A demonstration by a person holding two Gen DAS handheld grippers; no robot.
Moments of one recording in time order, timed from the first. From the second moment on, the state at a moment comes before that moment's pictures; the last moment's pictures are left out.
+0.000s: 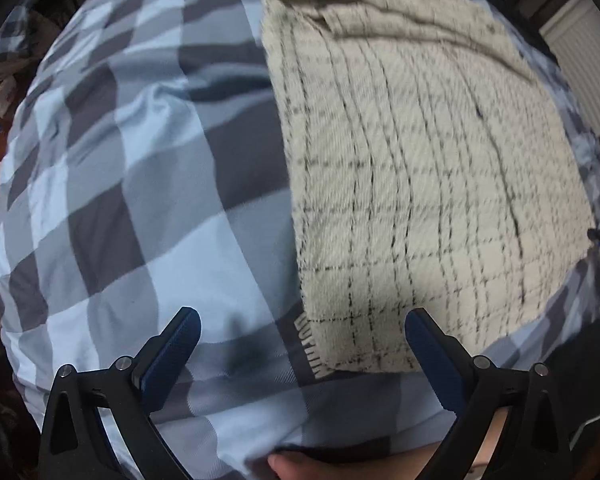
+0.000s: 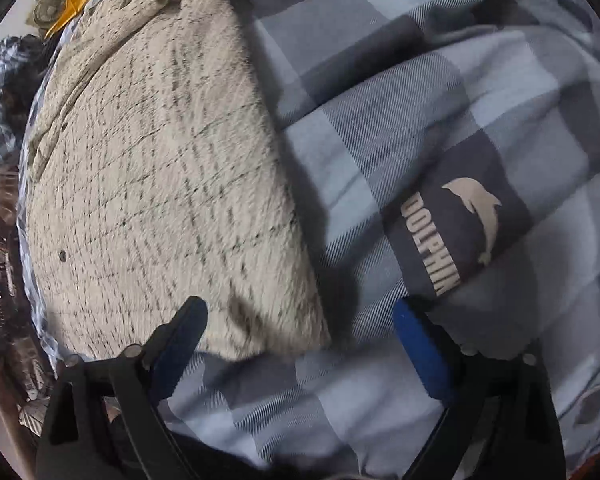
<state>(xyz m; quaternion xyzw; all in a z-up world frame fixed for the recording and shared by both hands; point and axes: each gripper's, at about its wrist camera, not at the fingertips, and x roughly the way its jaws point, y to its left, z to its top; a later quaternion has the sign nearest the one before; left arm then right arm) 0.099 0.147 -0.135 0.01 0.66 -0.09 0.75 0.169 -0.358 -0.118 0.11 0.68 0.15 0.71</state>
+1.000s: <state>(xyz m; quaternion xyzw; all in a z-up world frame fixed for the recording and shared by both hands) 0.085 0.130 -0.168 -0.05 0.69 -0.19 0.69 0.223 -0.329 -0.143 0.15 0.68 0.16 0.70</state>
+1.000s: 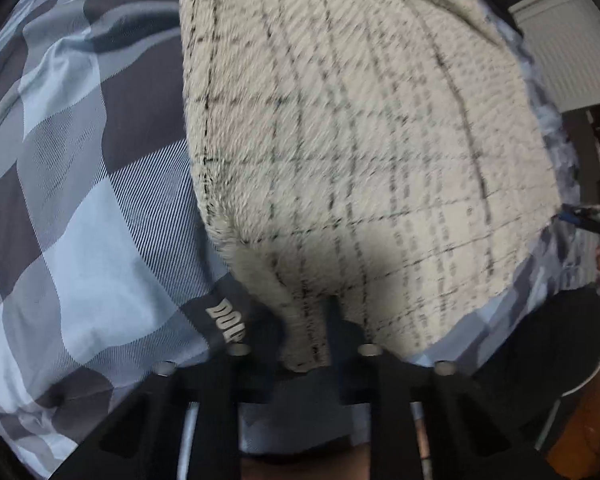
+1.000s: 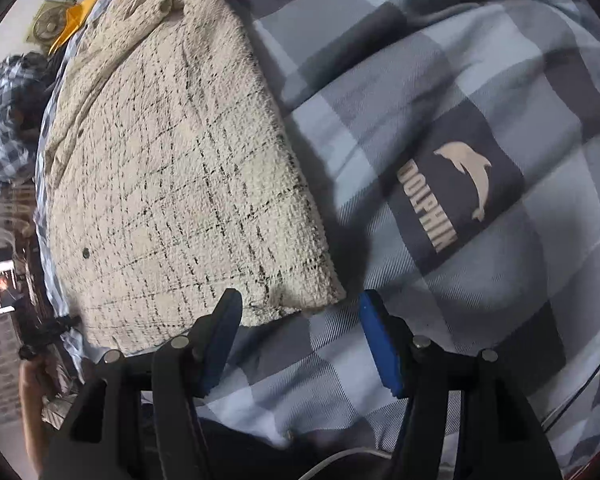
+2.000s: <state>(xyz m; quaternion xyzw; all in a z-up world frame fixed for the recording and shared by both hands) 0.038 0.151 0.002 -0.27 0.49 -0.29 0.78 0.172 -0.294 -0.019 0.41 0.45 0.38 0.70</state>
